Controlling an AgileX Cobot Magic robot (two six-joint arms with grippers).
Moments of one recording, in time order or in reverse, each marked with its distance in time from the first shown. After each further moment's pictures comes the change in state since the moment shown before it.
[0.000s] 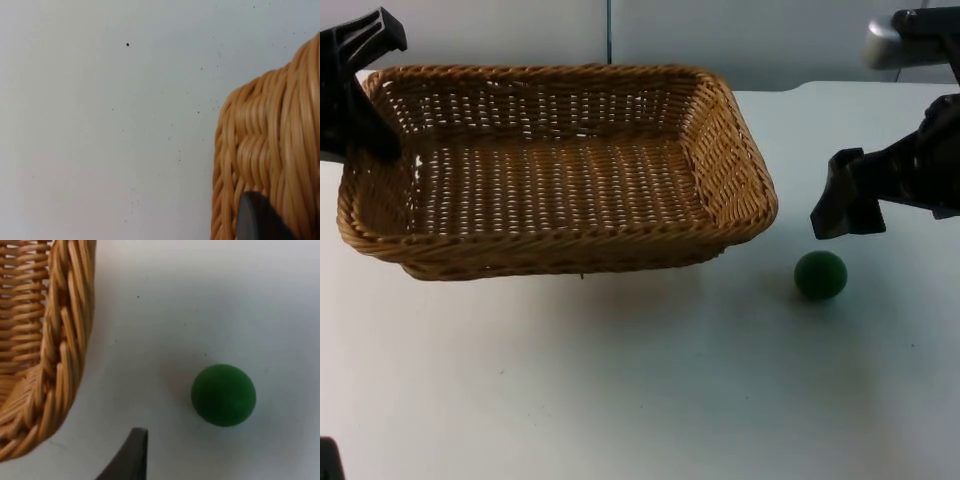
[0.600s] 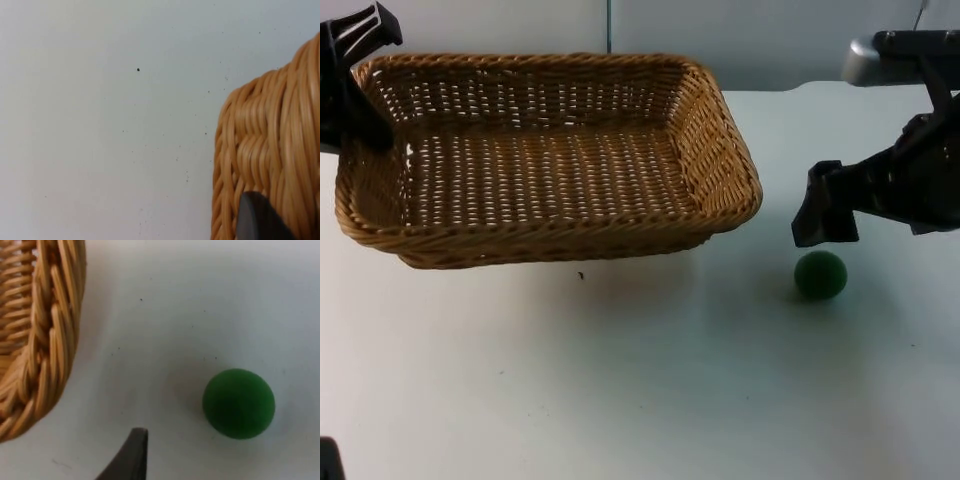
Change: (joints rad) right arm 0.005 0.075 0.000 0.018 -0.077 0.046; left arm 0.000 0.000 0.000 0.000 -0.053 0.000
